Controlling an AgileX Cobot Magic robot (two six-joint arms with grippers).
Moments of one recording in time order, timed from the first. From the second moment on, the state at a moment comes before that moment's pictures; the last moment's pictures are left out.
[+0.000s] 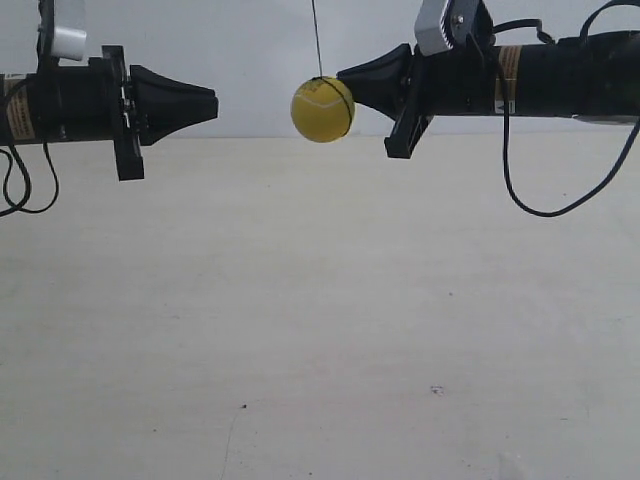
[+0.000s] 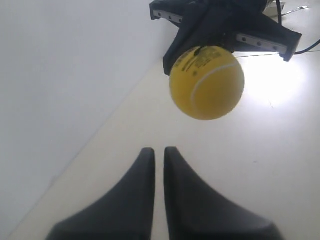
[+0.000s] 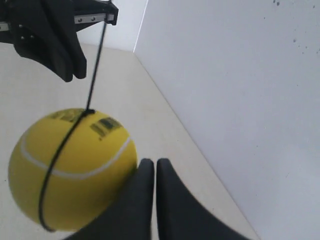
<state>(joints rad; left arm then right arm) 0.03 1.94 -1.19 1.47 -1.20 -0.71 0.19 1.96 -1.31 -1.37 -1.00 0.67</state>
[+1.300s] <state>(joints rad) 0.03 1.95 -1.20 1.48 -1.21 -0.72 0.22 2.04 -1.37 -1.43 -1.06 0.74</state>
